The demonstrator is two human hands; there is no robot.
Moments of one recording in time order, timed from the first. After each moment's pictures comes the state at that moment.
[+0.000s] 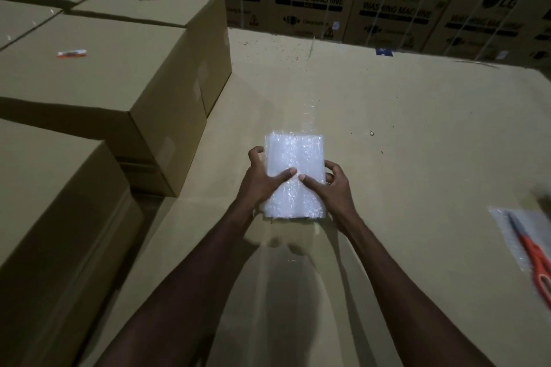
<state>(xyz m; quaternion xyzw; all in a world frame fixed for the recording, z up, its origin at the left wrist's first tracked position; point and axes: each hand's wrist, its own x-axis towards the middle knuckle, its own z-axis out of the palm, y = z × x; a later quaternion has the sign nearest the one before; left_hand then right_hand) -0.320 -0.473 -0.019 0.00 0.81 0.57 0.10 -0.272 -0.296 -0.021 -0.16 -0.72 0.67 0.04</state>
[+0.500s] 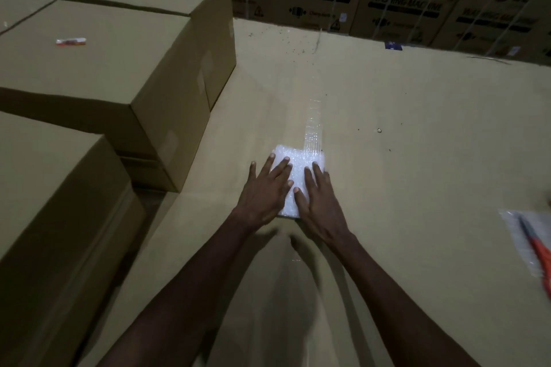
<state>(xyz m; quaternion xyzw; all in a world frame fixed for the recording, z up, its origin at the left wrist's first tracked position) -0.314 -0.481 -0.059 0.25 0.96 0.12 0.02 -0.265 -0.320 -0.066 -0.01 -0.96 0.28 0.02</state>
